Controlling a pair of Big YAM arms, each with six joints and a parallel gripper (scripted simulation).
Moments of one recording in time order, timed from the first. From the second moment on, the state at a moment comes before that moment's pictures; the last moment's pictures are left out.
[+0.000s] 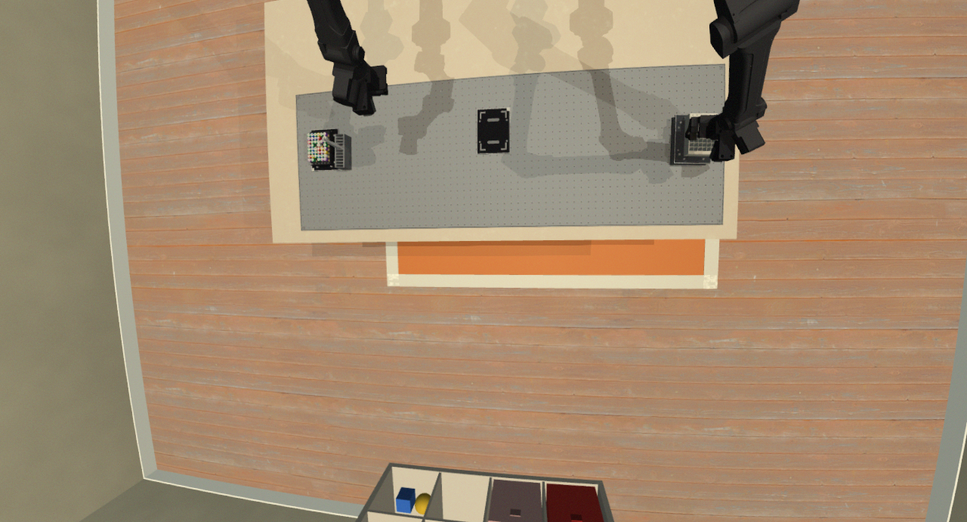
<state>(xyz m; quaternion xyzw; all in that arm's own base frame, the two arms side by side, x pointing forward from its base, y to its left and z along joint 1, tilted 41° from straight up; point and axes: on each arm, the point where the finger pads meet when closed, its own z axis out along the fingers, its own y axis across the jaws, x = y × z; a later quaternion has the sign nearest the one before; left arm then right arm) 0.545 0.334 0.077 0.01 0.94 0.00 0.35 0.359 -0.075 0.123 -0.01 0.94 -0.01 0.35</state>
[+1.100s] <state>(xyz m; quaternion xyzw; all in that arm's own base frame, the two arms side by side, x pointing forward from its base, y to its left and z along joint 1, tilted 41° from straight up) 0.549 0.334 0.073 0.01 0.94 0.00 0.35 0.359 -0.075 0.123 -0.01 0.94 -0.01 0.35</state>
